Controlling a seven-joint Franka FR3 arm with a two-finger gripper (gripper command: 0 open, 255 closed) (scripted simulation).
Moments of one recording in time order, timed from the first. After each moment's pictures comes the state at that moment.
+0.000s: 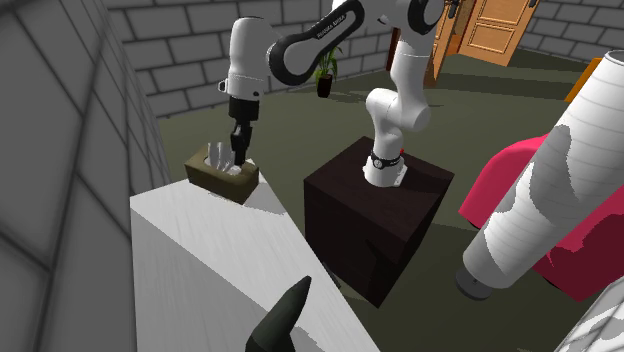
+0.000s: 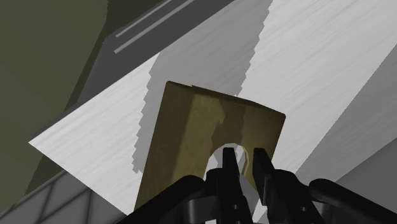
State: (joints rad) arm -0.16 -0.10 -0.20 -2.13 0.31 2.34 0.31
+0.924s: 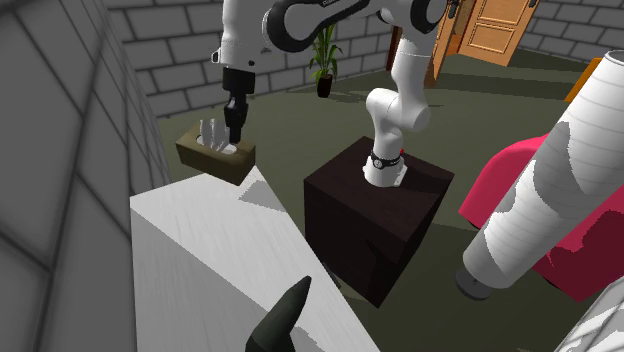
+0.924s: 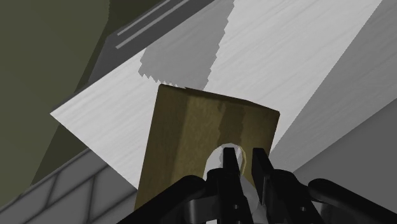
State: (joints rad) arm -0.17 -0.13 -0.20 -1.99 0.26 2.17 0.37
